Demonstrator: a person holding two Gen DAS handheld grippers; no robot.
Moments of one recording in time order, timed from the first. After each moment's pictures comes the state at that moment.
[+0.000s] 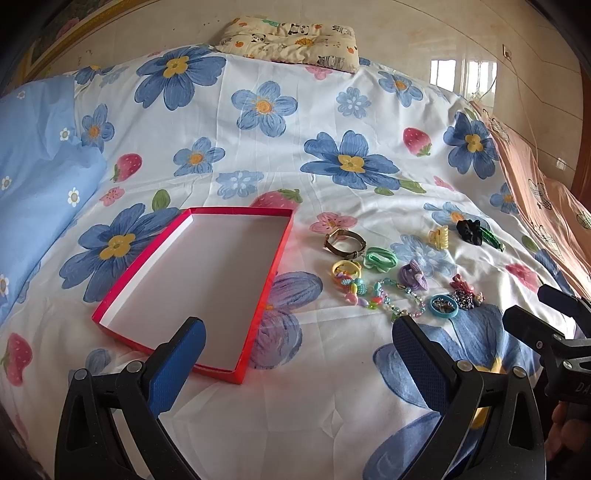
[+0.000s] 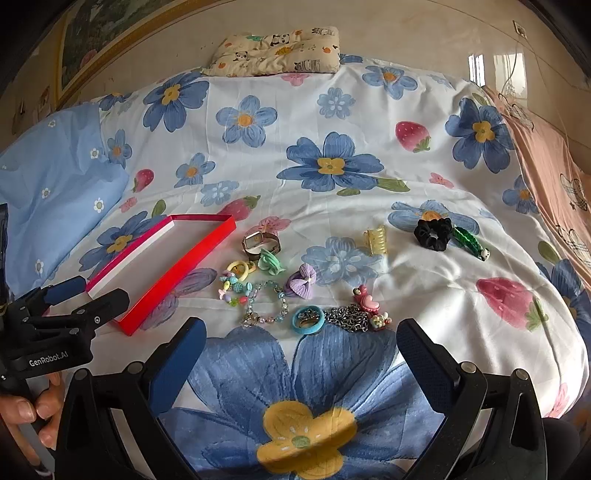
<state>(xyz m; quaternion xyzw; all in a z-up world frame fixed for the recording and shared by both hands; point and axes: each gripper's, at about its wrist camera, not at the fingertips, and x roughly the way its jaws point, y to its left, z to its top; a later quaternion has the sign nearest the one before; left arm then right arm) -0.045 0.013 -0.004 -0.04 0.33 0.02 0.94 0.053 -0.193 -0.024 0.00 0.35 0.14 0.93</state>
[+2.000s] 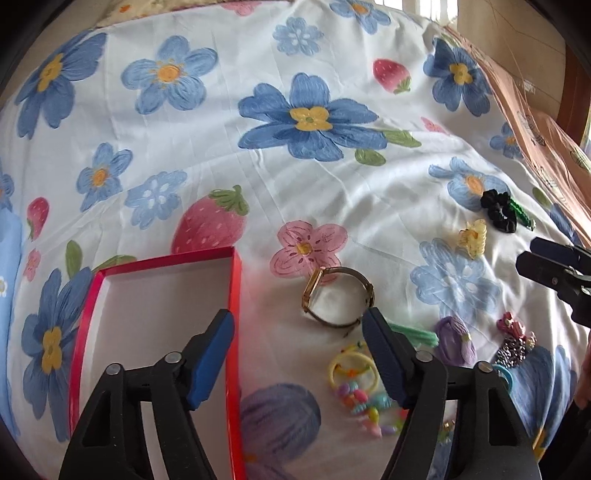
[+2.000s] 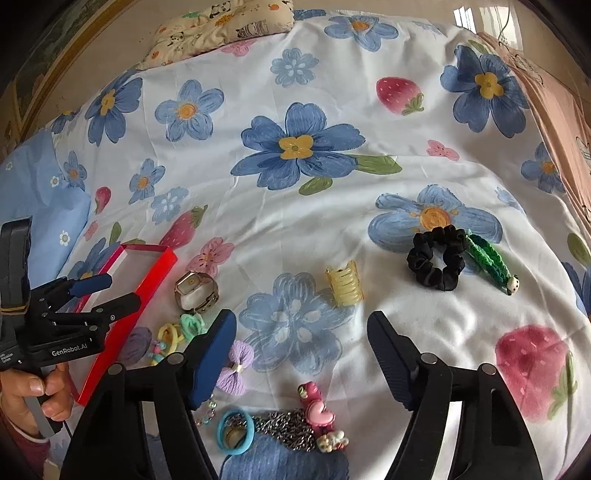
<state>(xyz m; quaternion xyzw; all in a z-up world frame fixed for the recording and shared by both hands) 0.200 -0.005 -0.032 0.06 0.44 -0.07 0.89 0.214 -0.235 -0.057 0.02 0.45 0.11 0.88</state>
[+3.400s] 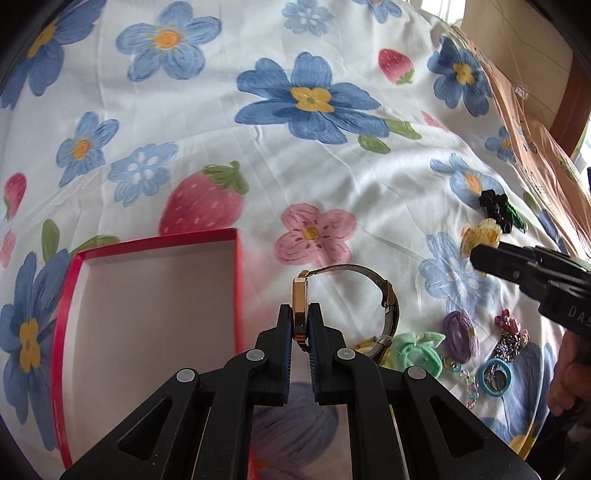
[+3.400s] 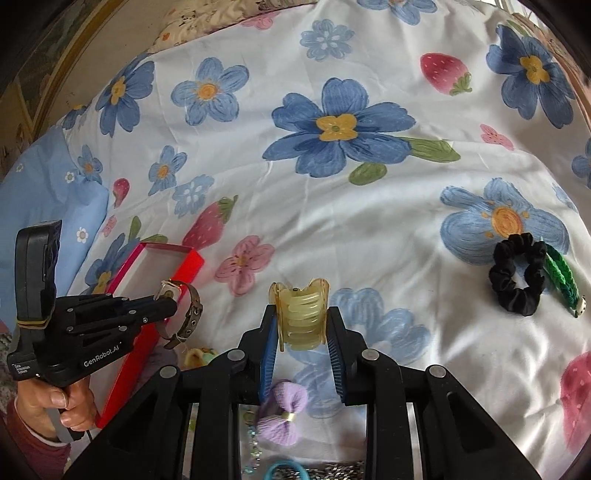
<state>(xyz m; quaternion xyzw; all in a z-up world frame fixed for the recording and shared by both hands) 0.212 0.029 -0.041 0.01 0.47 -0.10 0.88 0.244 -0.180 -0.066 0.05 0.47 0.19 0.86</state>
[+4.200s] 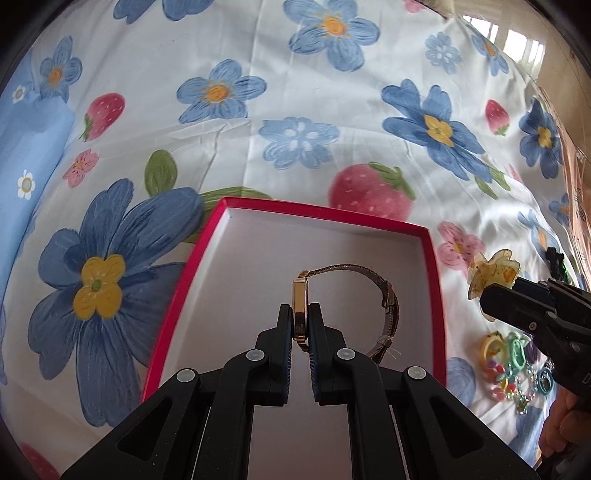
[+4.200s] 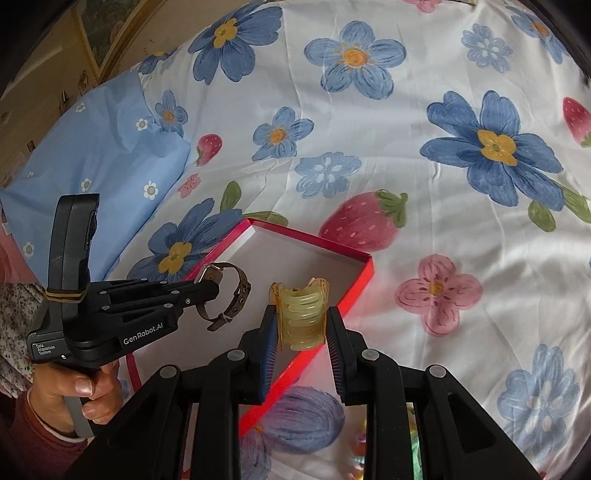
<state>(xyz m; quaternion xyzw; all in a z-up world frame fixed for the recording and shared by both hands) 0.187 0.164 -0.039 -0.07 0.47 0.02 0.88 0.251 -0.017 -0.067 0.01 0.46 0.33 0.83</state>
